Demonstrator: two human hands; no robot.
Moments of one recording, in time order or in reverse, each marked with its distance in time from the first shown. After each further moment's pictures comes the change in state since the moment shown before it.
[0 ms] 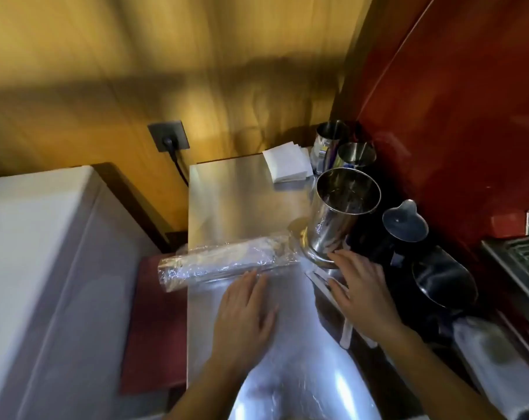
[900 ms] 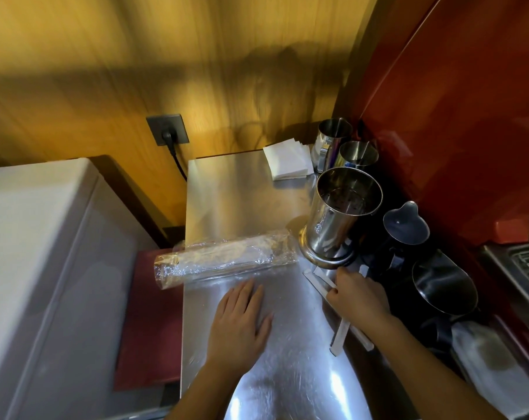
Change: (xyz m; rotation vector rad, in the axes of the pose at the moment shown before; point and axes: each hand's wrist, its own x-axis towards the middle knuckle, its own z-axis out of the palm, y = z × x) left_hand -0.011 -0.011 0.021 0.060 -0.077 0.006; right_hand 0.022 -0.002 0.005 -0.199 -0.367 0.305
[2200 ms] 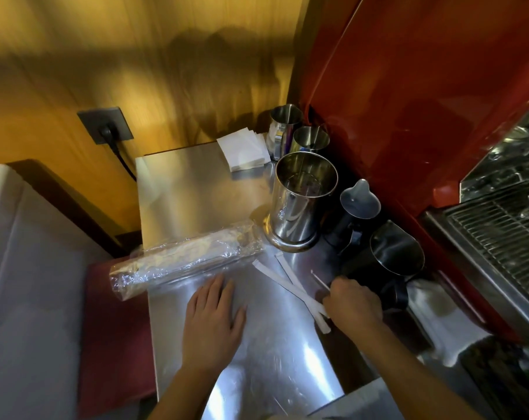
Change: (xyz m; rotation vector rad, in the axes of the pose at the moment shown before) left_hand 0.004 -0.002 -0.001 -0.004 -0.037 0.004; right_hand -0.047 0.019 0.012 -0.007 -0.010 0.319
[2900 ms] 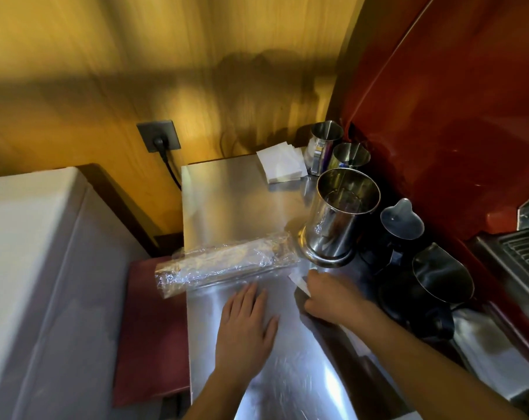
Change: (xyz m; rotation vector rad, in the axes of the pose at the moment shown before) left_hand -0.001 0.002 -0.003 0.010 -0.015 -0.002; right_hand 0.037 -0.067 0.004 -0.088 -0.137 -0.477
